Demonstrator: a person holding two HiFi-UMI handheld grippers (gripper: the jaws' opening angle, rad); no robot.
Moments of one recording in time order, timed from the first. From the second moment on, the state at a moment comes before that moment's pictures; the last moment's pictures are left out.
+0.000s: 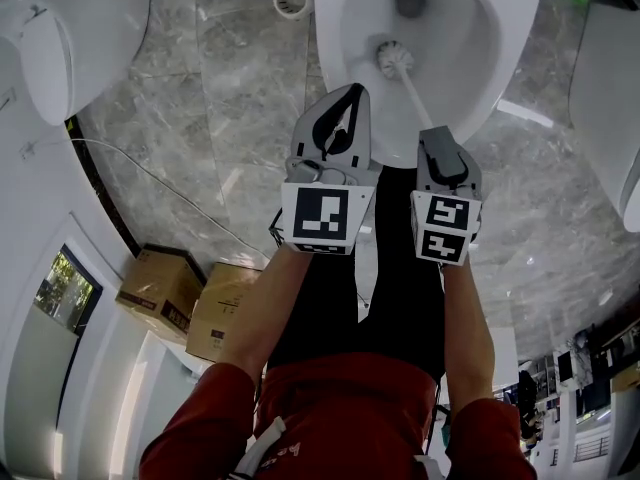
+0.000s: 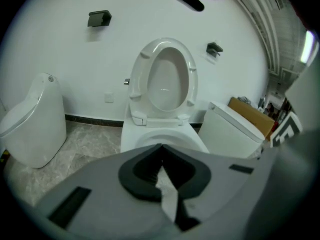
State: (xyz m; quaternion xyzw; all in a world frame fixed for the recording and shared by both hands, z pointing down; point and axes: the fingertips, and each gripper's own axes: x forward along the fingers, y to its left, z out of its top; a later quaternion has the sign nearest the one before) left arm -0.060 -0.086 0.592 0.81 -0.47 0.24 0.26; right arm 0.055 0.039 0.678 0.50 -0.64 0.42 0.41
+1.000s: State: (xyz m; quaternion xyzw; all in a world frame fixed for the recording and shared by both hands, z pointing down) left arm -0.088 -0.081 0.558 0.80 -0.49 0.25 0.23; right arm 0.084 0.056 0.676 0.51 -0.61 0.43 0.44
